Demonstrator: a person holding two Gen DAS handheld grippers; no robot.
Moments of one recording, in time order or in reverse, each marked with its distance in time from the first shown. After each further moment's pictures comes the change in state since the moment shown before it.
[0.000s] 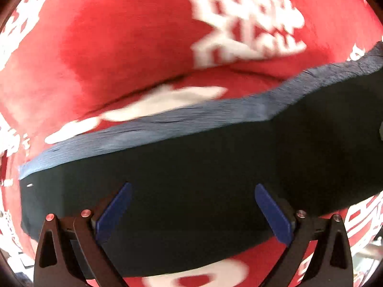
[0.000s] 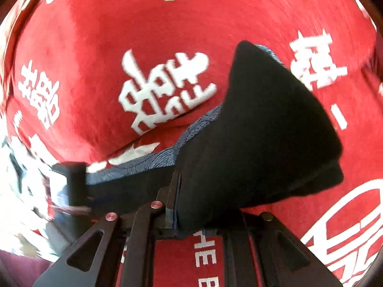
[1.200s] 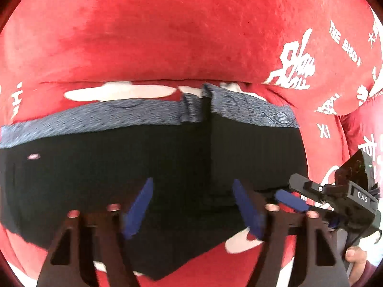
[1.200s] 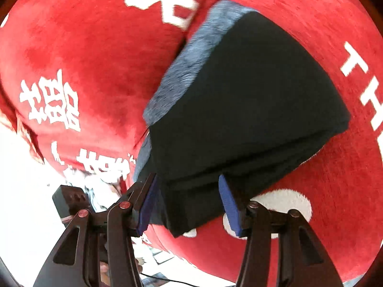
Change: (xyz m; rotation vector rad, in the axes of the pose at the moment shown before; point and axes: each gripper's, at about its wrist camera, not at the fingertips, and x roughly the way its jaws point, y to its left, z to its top) left arm -0.002 0.182 -0.036 -0.143 0.053 -0.372; right arm 0.127 0.061 -0.068 0.562 0.289 0.439
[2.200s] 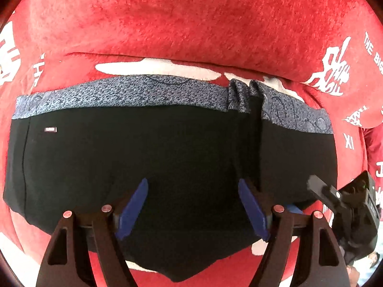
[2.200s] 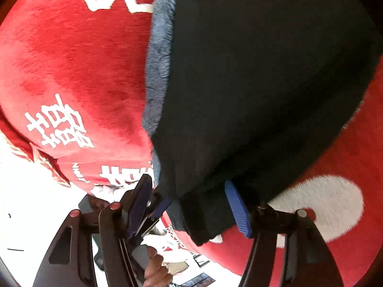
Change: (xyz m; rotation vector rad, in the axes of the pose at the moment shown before) left arm 0.003 0.035 -0.015 -0.127 0.025 0.135; right arm 0.046 -0.022 -0.029 0.166 0.011 0.172
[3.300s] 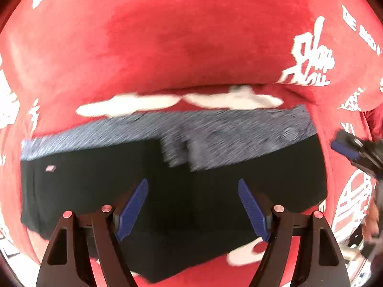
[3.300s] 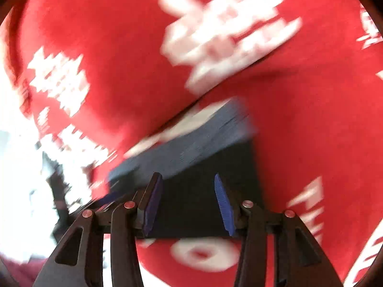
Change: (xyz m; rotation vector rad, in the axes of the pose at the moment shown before) left arm -0.014 -0.074 0.021 0.150 -0.049 0.080; right arm -0.095 0.088 0.081 -0.547 -0.069 -0.394
